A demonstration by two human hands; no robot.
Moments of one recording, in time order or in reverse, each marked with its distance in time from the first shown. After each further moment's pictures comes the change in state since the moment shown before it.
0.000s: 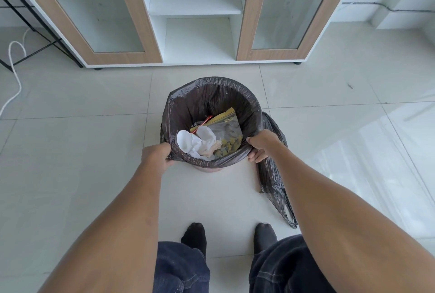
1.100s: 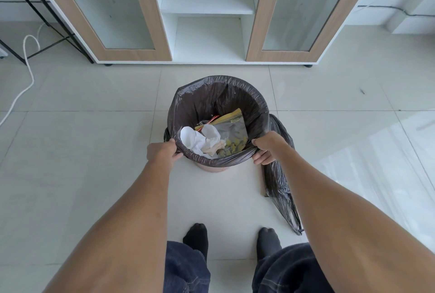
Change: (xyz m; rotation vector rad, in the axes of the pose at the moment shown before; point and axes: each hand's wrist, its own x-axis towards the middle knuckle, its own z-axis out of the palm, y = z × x) left_hand -0.012 0.003 0.000 -0.139 0.105 0.006; right_hand -0.006 -0.007 0.000 0.038 -0.072 -0.008
